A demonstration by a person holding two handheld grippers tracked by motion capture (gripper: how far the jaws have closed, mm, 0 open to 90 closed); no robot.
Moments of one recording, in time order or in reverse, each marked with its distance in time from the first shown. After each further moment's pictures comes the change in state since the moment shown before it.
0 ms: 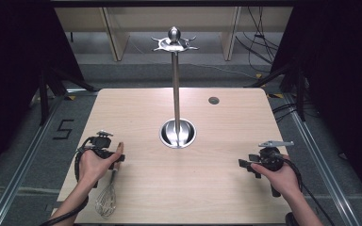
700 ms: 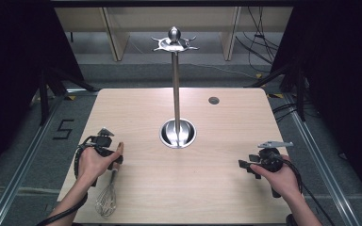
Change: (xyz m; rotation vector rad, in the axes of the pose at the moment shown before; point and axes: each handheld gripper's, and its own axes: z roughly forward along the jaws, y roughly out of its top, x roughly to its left) left arm -0.001 0.006 0.001 0.151 0.034 0.004; right arm 0.010 0.000 -0.004 0.035 -0.021 0.039
